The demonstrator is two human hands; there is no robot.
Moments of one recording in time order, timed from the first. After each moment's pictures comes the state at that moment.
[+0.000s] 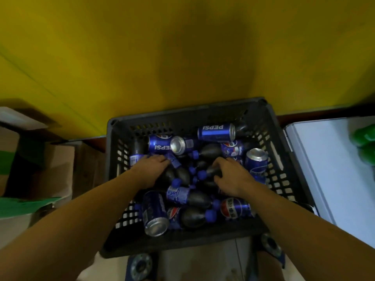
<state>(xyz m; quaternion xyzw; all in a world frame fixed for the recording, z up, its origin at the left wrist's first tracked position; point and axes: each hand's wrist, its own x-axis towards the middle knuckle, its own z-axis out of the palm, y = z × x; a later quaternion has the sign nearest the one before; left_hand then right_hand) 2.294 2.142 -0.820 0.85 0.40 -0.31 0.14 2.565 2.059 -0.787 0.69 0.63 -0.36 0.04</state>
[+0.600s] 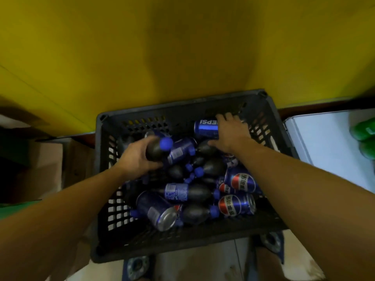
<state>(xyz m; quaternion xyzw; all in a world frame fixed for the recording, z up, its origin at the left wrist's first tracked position) 2.278 2.154 -0.820 0.74 0.52 0.12 0.41 2.586 2.161 -0.794 0.72 0.66 -0.18 0.11</state>
